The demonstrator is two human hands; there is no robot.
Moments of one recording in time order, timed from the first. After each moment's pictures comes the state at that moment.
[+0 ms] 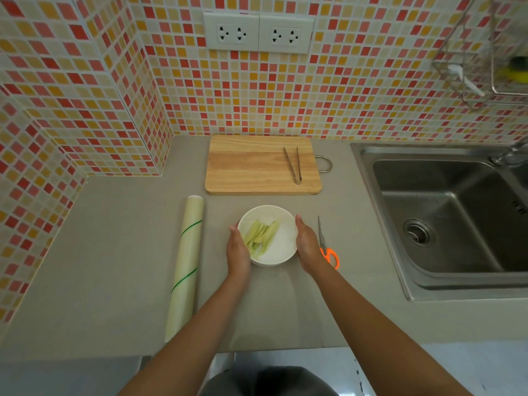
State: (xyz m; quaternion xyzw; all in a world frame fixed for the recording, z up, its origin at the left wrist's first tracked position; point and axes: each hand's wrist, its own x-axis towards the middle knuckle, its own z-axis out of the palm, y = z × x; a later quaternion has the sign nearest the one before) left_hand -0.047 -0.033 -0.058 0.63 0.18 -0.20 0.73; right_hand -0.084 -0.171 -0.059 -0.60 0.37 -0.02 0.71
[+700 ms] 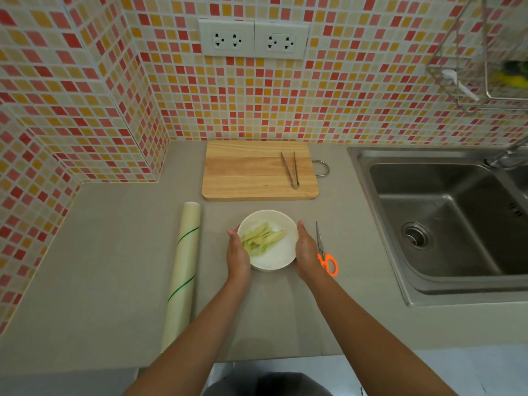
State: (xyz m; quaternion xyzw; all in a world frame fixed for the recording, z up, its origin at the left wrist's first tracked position) left_hand -0.041 -0.041 -0.063 0.64 0.18 -0.19 0.72; right_hand -0.082 -0.167 -0.069 -0.51 0.43 -0.04 0.74
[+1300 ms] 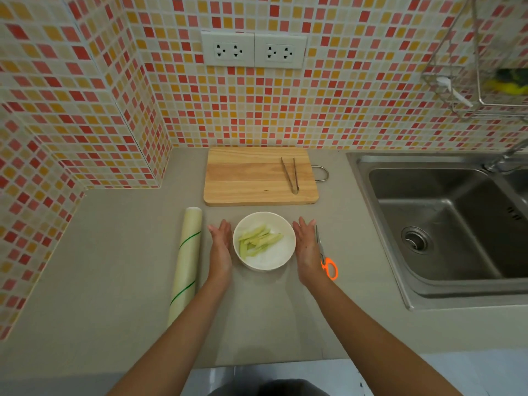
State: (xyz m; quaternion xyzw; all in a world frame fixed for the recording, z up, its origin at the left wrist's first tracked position) left_hand -0.015 -0.007 -0.054 0.62 0.11 -0.23 0.74; right_hand -0.091 -0.162 -0.042 -0.49 0.34 -0.10 0.80
